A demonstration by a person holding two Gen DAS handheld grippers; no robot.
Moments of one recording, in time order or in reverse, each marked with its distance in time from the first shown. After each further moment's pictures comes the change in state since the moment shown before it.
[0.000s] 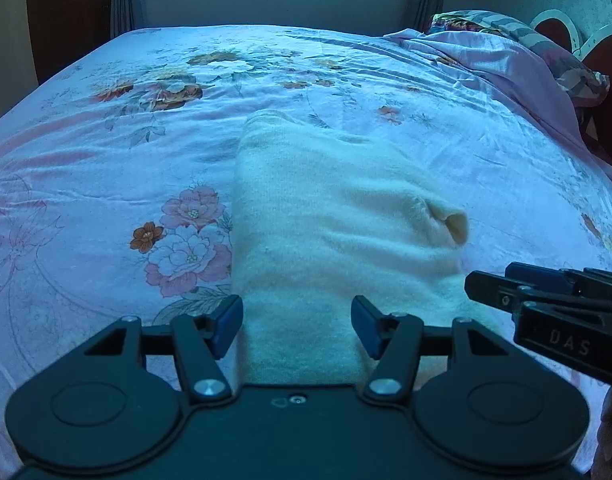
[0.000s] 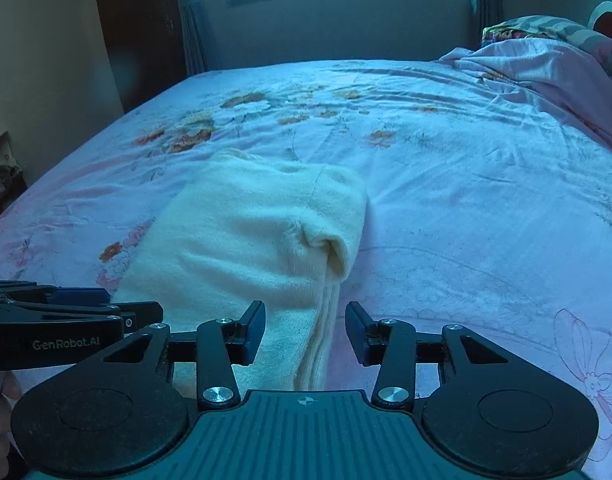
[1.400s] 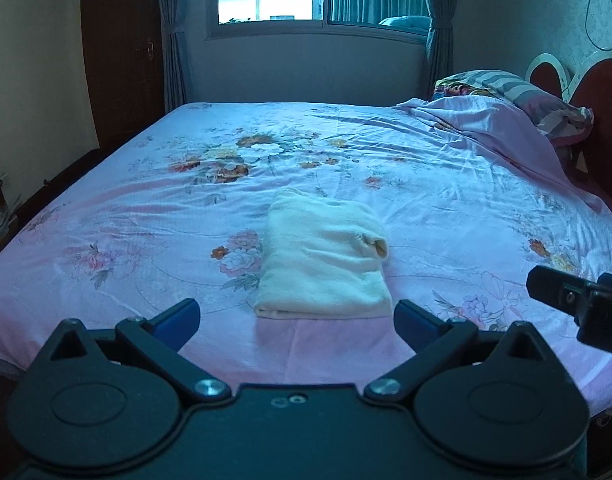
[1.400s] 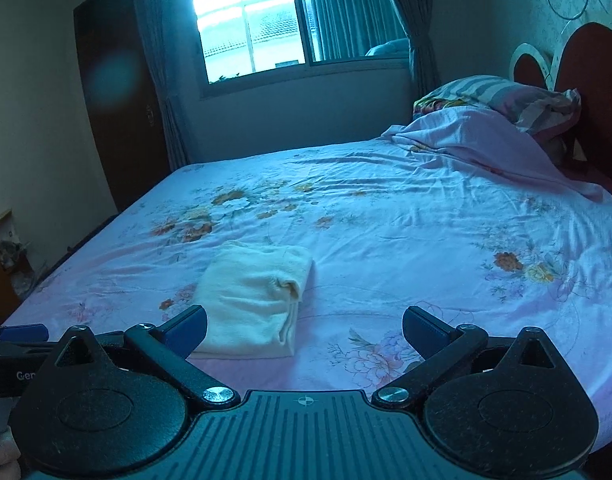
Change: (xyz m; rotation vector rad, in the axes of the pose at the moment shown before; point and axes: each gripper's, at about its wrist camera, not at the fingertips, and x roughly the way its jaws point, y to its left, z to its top) left arm -0.221 -0.074 -0.055 -0.010 -0.179 0.150; right arm -0.264 0.005 -0.037 0.105 -0.222 -0.066
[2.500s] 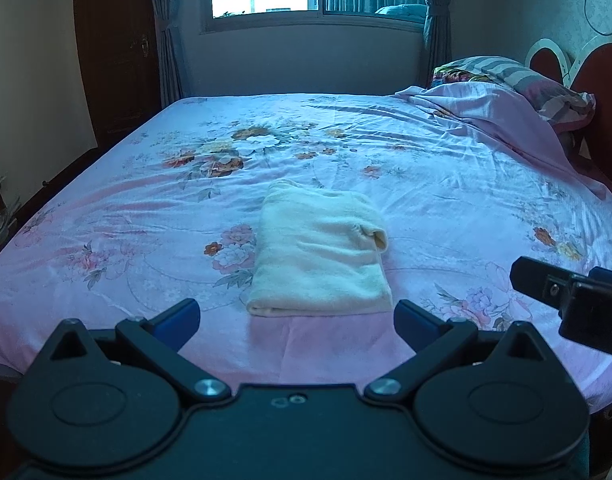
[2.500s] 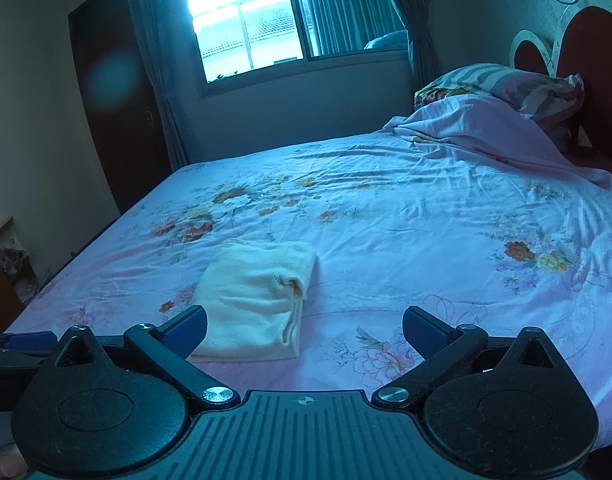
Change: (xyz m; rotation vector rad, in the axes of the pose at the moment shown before) left arm 0.014 -0.013 0.000 0.032 0.019 0.016; right arm 0.023 -0.006 -0.001 0.028 0.005 0.013
